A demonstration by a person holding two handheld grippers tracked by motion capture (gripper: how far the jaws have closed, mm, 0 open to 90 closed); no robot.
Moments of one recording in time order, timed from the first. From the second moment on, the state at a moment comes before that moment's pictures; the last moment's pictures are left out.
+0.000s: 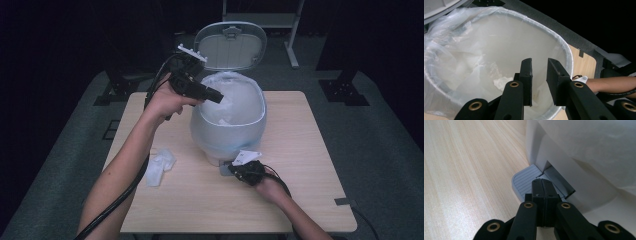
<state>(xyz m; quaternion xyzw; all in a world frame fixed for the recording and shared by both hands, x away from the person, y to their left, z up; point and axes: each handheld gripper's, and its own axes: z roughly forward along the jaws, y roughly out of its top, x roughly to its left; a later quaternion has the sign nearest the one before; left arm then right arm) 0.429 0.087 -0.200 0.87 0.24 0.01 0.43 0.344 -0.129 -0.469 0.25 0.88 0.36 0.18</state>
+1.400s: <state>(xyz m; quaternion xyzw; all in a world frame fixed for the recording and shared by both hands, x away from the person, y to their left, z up) 0.400 0.169 -0.214 0.85 0.27 0.02 0.45 0.343 -0.127 -0.468 0.25 0.88 0.36 0.19</state>
